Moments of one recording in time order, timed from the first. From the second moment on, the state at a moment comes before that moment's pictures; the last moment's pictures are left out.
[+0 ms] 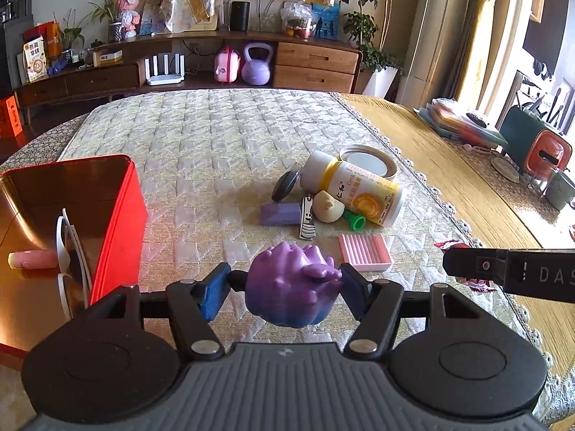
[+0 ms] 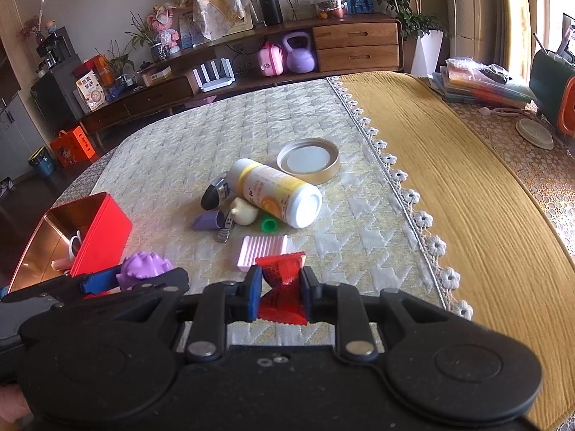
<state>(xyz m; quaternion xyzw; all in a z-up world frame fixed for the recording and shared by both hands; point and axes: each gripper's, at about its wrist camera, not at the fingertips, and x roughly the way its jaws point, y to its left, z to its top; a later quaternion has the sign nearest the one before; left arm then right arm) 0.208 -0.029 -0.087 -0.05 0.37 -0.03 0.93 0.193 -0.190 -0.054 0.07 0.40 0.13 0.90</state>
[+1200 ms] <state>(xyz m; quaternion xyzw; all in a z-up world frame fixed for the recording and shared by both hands) 0.133 0.132 -0.026 -0.11 0.34 0.06 0.93 0.148 -0.057 -0.004 -0.01 0.36 0.27 0.89</state>
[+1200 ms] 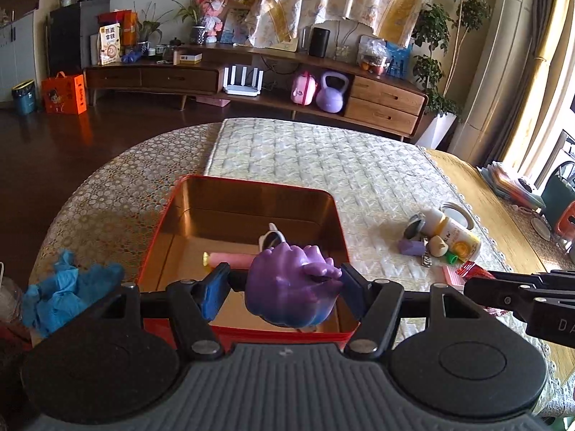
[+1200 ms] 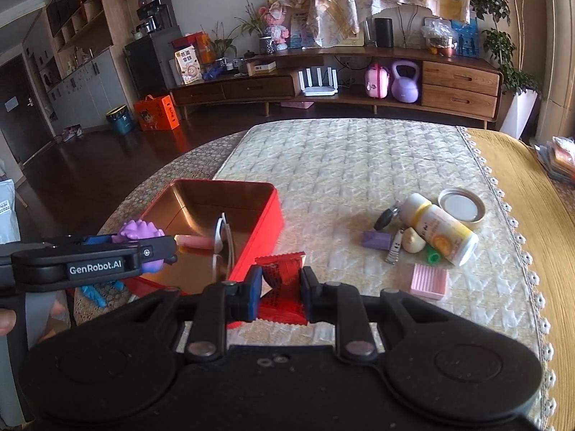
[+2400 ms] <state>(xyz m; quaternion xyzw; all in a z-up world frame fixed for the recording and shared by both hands) 0.259 0.191 -0.080 -0.10 0.40 0.10 0.91 0.246 0.082 -0.066 -0.15 0.37 0.30 0.87</state>
